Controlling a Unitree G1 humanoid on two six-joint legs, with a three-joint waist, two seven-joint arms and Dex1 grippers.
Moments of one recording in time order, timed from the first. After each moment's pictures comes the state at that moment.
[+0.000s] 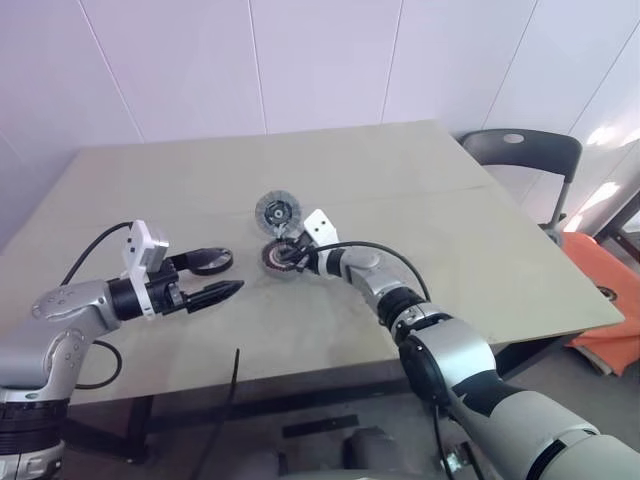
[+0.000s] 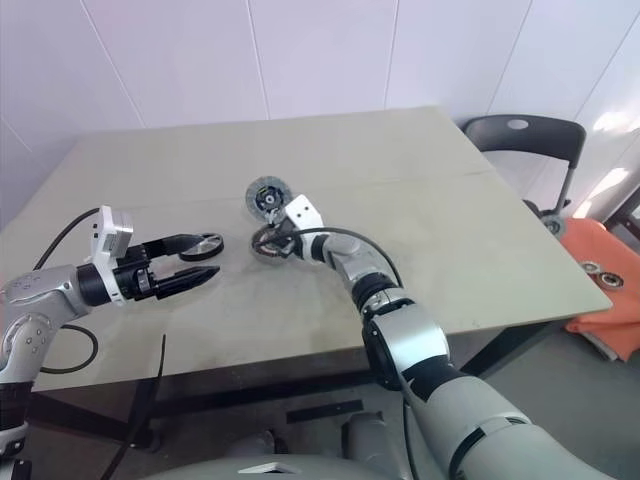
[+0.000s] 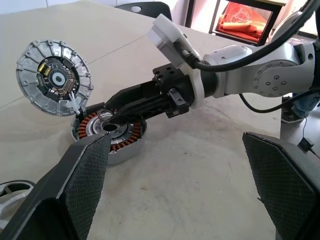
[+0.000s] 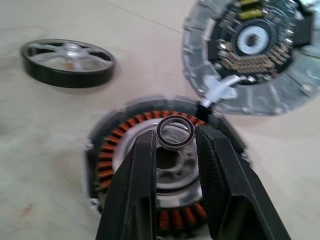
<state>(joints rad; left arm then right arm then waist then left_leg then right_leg) -0.12 0.76 0.25 -0.19 -0.66 0.57 -1.02 -1.02 0.06 0.03 1.32 -0.07 -0.15 0.60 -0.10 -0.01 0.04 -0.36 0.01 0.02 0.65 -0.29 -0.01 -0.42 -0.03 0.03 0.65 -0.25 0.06</state>
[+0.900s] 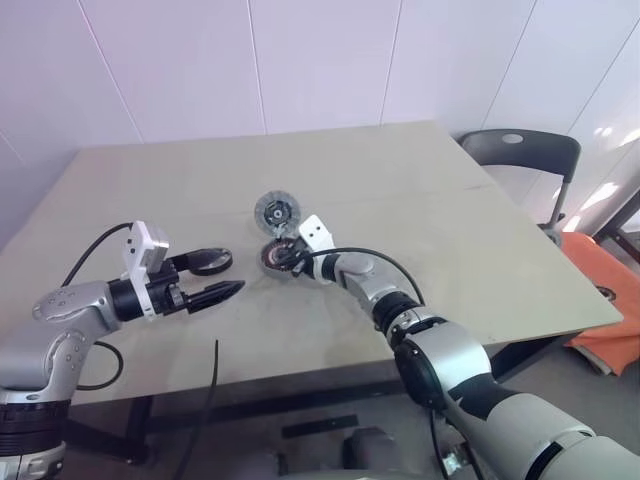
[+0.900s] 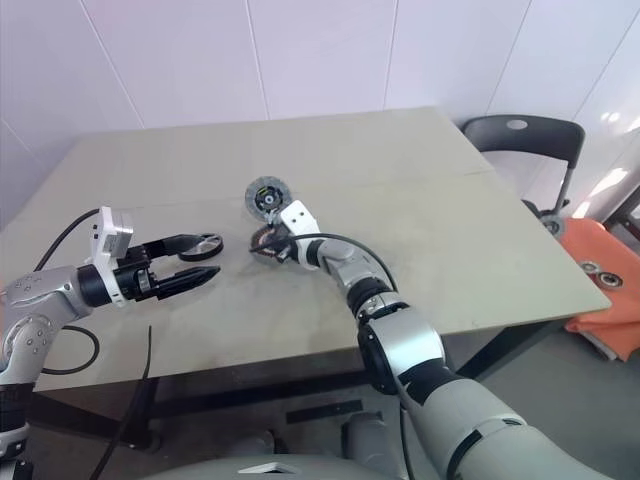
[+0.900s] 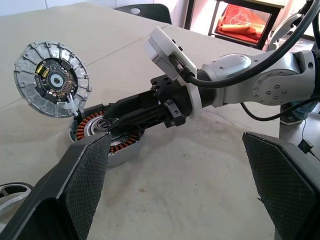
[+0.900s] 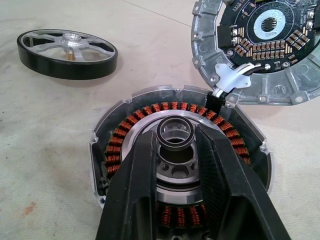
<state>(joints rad) -0.12 0.75 0.25 -0.19 -0.66 0.57 -1.02 -1.01 0.08 0.03 1.32 -0.09 -0.15 0.59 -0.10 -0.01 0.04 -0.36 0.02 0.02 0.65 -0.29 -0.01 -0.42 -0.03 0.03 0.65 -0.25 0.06</state>
